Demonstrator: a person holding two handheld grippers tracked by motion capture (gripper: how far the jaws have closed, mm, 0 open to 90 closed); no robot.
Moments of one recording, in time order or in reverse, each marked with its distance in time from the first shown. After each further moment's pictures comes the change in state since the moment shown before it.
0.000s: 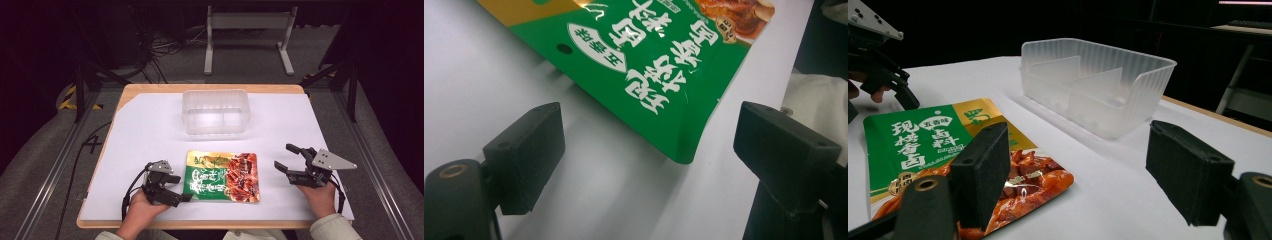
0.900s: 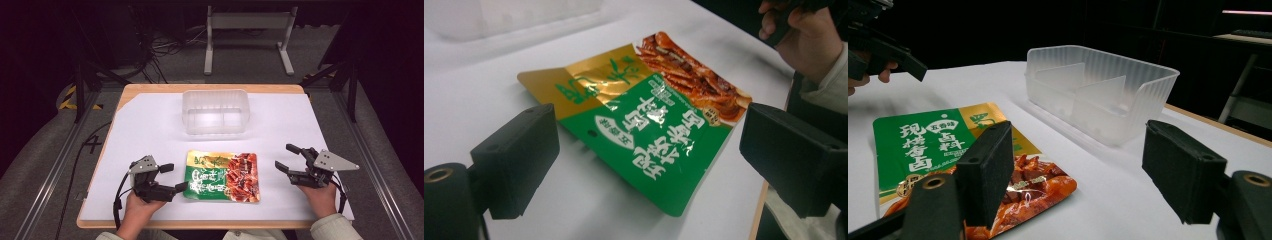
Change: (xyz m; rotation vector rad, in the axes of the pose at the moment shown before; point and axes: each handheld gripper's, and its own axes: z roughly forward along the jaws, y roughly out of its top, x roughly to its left) left arm -0.006 -0.003 -0.029 -0.311 0.056 0.010; right arm 0.002 0.004 -0.003 -0.019 0.015 -0.020
